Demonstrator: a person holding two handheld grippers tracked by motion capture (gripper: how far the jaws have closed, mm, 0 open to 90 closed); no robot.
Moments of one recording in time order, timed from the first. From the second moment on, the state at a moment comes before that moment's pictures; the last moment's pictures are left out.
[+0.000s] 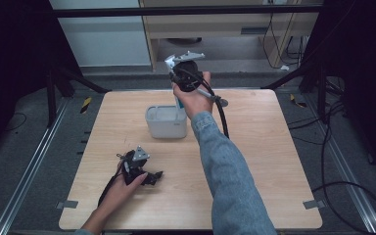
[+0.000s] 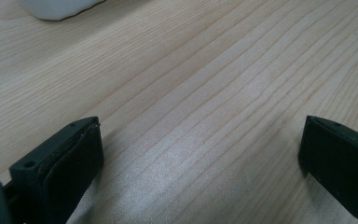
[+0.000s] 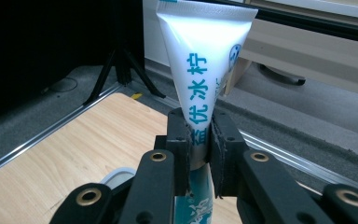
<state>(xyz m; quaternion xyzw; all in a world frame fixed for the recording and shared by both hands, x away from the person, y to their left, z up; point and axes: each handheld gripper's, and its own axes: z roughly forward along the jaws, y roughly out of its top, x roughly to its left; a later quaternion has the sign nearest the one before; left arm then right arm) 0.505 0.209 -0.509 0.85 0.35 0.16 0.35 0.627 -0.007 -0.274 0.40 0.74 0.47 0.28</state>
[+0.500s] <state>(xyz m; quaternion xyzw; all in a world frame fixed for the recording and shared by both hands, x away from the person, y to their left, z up) 0.505 0.209 -0.509 0.85 0.35 0.16 0.35 0.643 0.001 -0.283 0.41 0.72 0.48 0.29</state>
